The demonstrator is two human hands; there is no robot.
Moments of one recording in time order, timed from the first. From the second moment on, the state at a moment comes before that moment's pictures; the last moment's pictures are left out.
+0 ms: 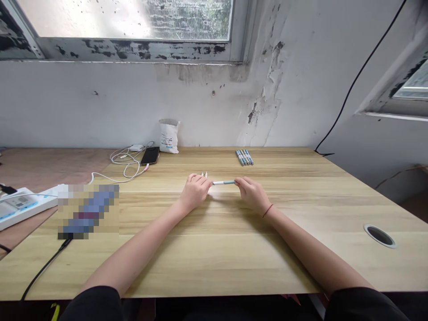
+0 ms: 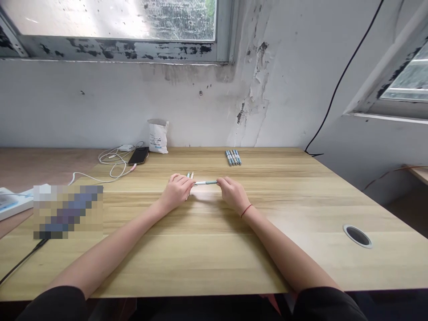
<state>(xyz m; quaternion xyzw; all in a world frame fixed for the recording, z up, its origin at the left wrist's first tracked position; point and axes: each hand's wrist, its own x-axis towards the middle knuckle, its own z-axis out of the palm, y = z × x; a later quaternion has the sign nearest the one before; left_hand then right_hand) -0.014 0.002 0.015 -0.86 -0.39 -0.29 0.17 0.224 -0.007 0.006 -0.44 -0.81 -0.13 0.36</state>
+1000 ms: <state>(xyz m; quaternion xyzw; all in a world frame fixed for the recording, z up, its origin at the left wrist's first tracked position) -0.004 -0.010 0.009 -0.89 -0.32 -0.29 0.16 0.198 -0.030 0.022 -0.43 -0.78 0.24 0.39</state>
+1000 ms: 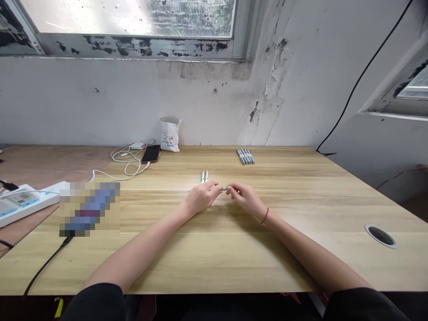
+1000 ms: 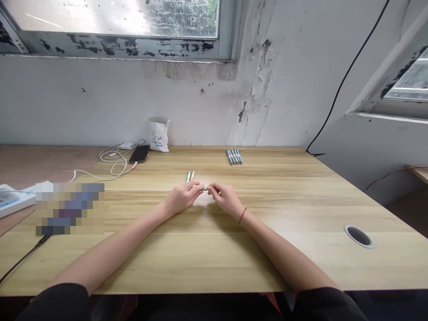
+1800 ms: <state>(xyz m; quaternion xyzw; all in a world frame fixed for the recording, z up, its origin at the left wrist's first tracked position) -0.006 -0.007 0.004 -0.90 -0.33 -0.28 0.10 0.197 -0.028 0.017 -0.42 -0.76 0.22 0.44</state>
